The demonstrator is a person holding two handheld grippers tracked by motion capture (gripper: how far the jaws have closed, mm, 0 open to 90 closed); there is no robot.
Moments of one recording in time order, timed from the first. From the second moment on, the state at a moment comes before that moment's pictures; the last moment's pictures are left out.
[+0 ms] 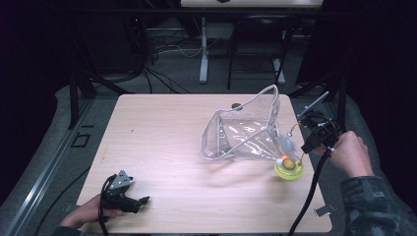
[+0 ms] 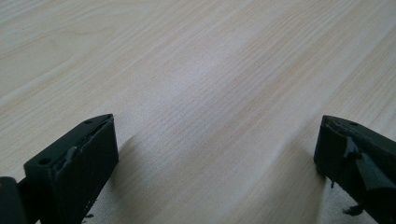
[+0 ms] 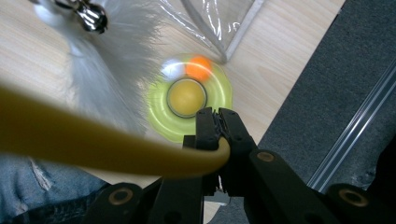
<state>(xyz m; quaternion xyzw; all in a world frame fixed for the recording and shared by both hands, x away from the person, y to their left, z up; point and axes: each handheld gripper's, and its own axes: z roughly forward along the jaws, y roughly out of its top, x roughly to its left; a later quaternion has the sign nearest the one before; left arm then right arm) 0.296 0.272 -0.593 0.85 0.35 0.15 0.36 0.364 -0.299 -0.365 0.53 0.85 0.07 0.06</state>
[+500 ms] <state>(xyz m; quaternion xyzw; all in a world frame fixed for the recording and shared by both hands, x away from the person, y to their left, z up) 0.297 0.273 -0.592 0.85 0.35 0.14 0.35 0.379 -0.316 -0.340 0.55 0.83 0.06 0.07</state>
